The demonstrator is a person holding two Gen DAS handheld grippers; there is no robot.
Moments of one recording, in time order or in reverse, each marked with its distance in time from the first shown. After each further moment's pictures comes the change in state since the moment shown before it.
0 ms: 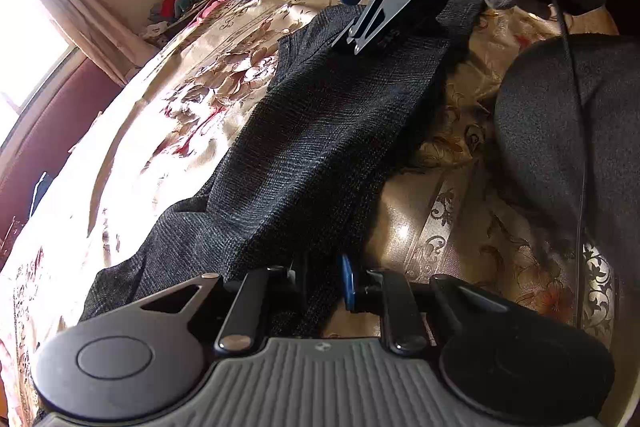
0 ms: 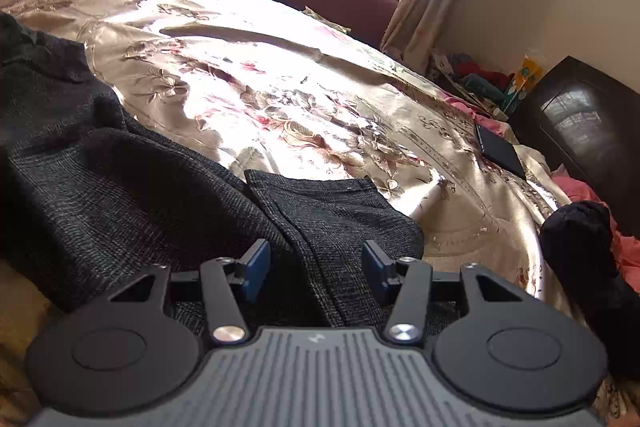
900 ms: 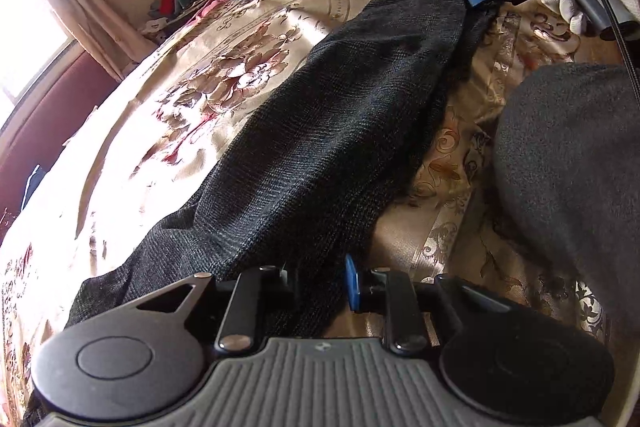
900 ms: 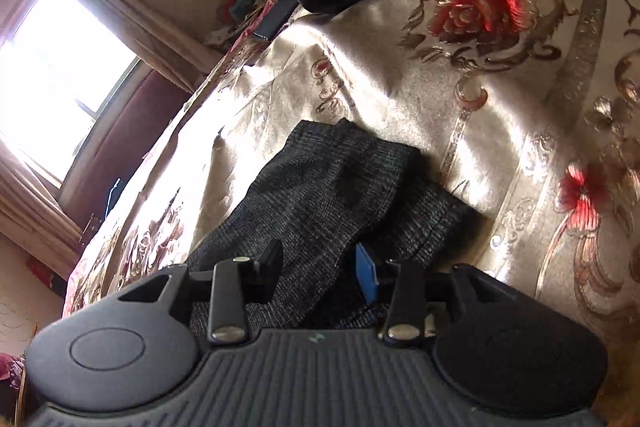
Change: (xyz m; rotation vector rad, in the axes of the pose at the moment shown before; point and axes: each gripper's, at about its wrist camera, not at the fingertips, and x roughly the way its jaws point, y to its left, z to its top) left arm 0.009 -0.003 0.015 -0.030 -0.007 -0.020; right arm -0.006 -0.186 -0.183 1.418 0.007 0.174
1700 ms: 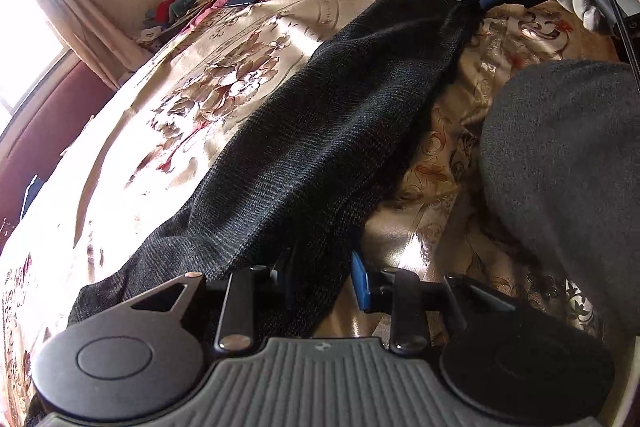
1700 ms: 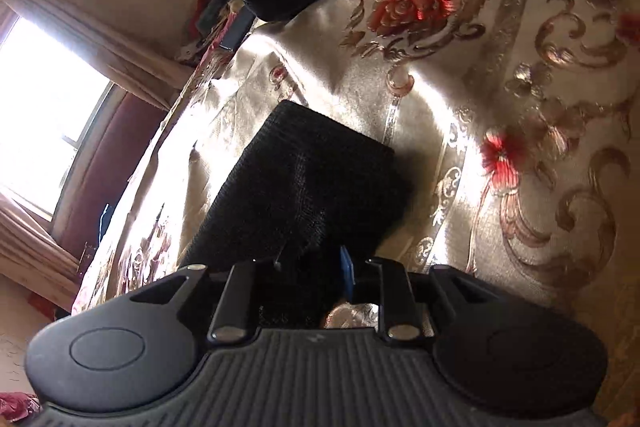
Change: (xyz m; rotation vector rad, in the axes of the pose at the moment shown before) left arm -0.004 -0.005 -0.003 0.024 -0.018 -0.009; right arm -0.034 -0.020 -0.009 0.083 -0.001 -0.041
